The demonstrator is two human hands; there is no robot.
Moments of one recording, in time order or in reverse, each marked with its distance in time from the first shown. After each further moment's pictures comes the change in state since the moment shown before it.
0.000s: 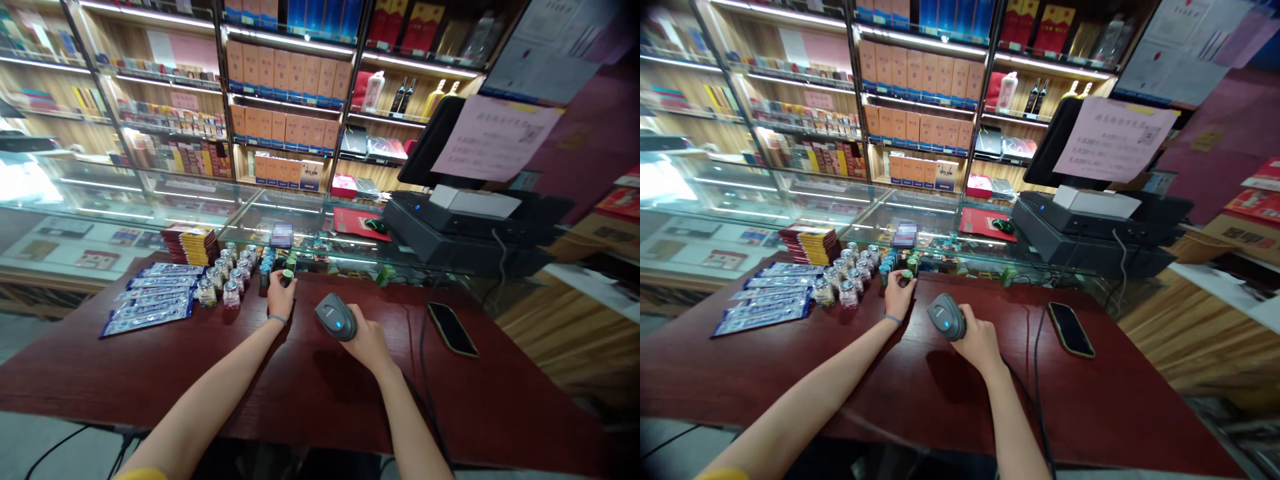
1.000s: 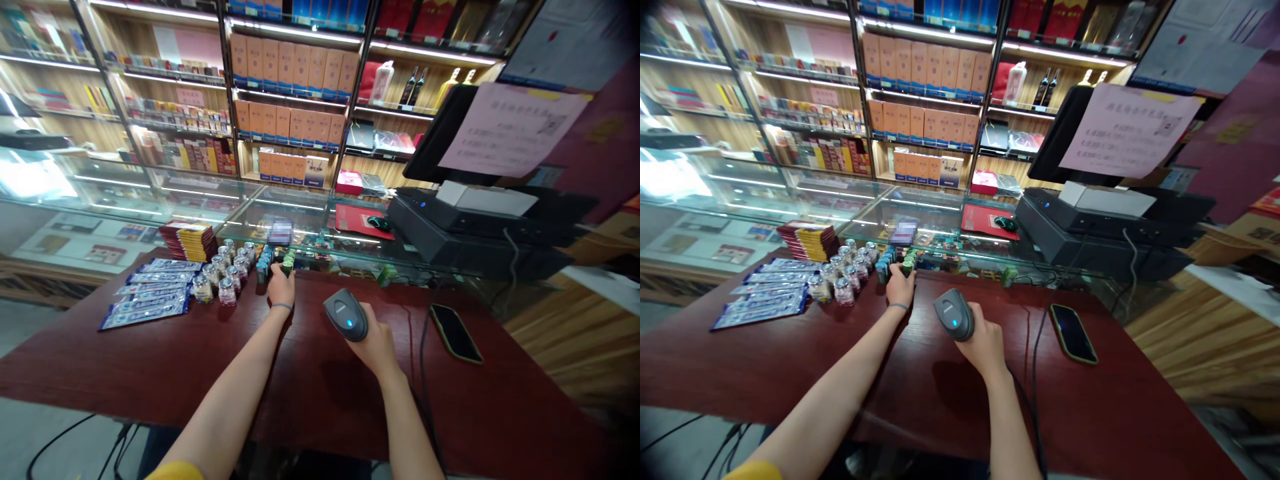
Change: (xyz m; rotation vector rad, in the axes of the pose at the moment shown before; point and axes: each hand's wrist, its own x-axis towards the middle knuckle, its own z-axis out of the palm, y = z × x) left_hand 0.012 0.007 0.025 0.586 0.044 -0.108; right_hand -0.004 0.023 -0.007 0.146 0.056 0.069
